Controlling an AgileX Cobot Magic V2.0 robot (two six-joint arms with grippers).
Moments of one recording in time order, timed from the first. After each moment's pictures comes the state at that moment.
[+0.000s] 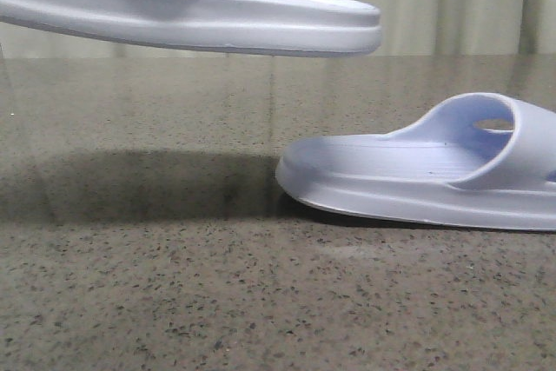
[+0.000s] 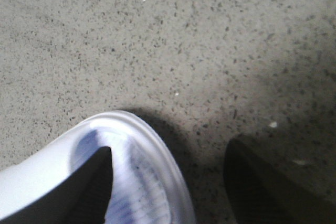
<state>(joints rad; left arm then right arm) -0.27 0.76 -0.58 -0.99 0.45 -0.01 0.09 0.91 -0.42 0.20 0.32 0.56</state>
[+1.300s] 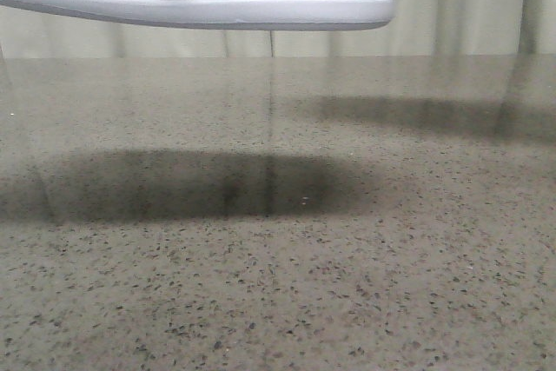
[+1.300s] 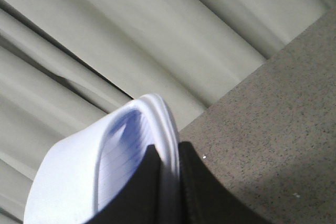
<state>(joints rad) -0.27 0.76 -0.58 -1.03 0.46 -0.01 0.17 0.78 -0.48 0.23 -0.26 0.56</state>
